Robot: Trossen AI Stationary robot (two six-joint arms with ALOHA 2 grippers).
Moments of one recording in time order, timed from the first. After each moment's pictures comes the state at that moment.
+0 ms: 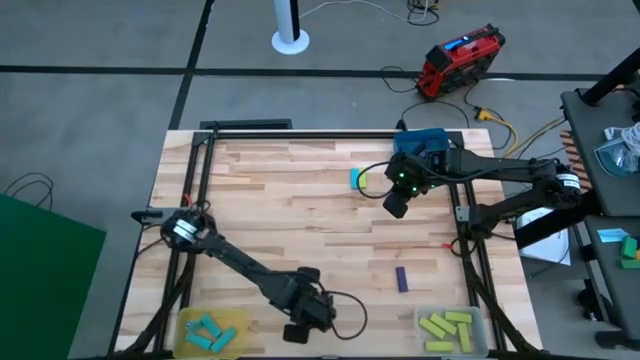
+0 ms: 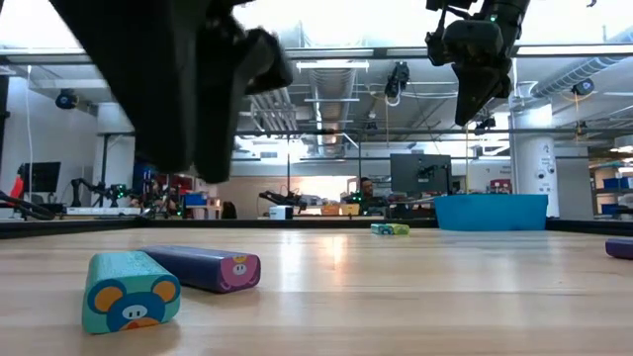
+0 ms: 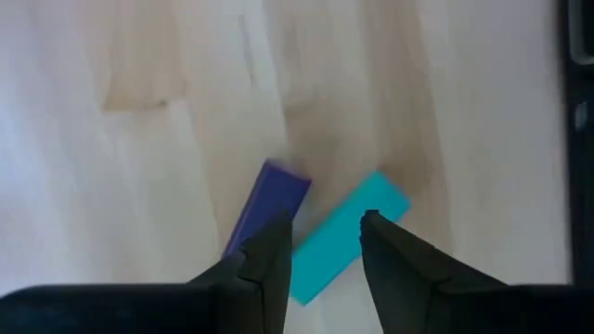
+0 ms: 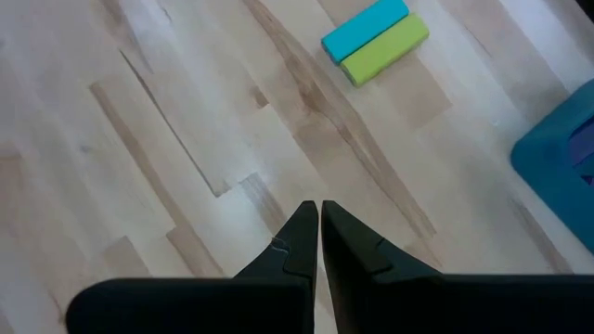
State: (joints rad) left arm -0.53 2.15 1.76 -0.96 -0.04 -0.35; right arm -0.21 1.27 1.10 -0.99 0.07 0.38
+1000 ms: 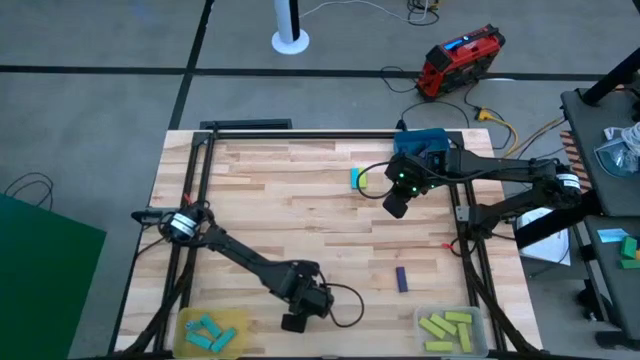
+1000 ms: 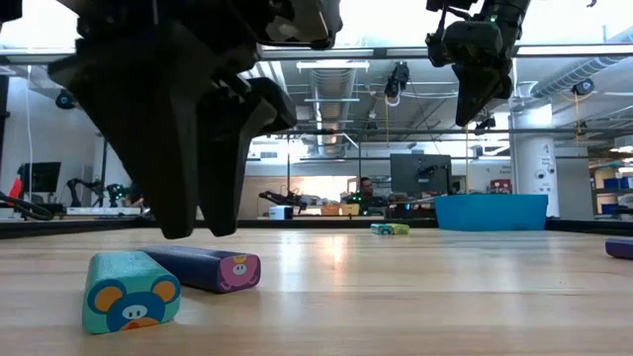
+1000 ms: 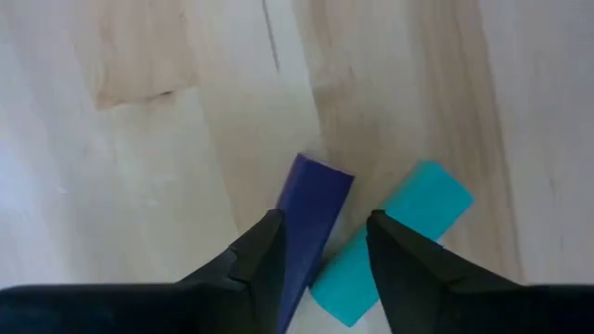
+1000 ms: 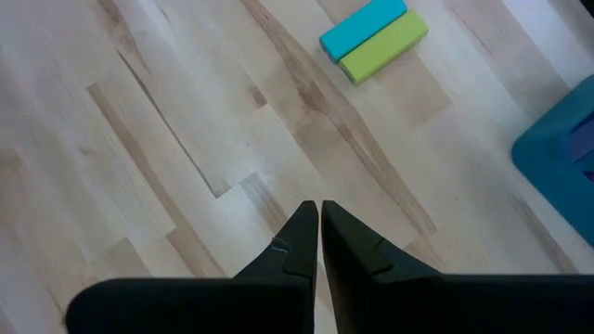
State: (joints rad) left arm -0.48 2.11 1.60 -0.82 -0.02 -0.26; right arm -0.21 1.27 1.09 -0.99 0.07 0.39
